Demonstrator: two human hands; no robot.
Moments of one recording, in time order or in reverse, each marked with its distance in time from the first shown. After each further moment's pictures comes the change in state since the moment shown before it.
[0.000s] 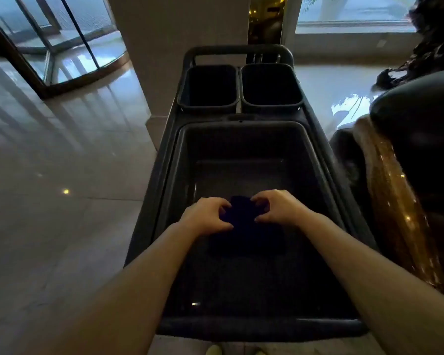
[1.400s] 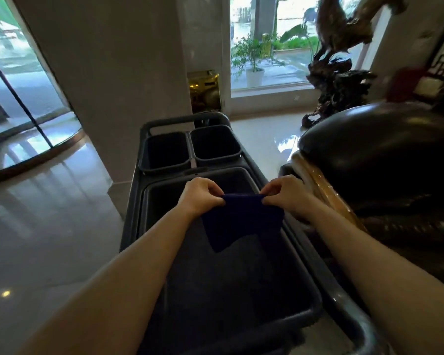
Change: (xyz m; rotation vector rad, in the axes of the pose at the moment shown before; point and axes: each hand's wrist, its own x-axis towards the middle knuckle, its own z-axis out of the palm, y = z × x) left_hand -0.019 0.126 -0.094 -0.142 0.287 0.292; right_hand -0.116 -0.013 -0.116 0.199 0.599 0.119
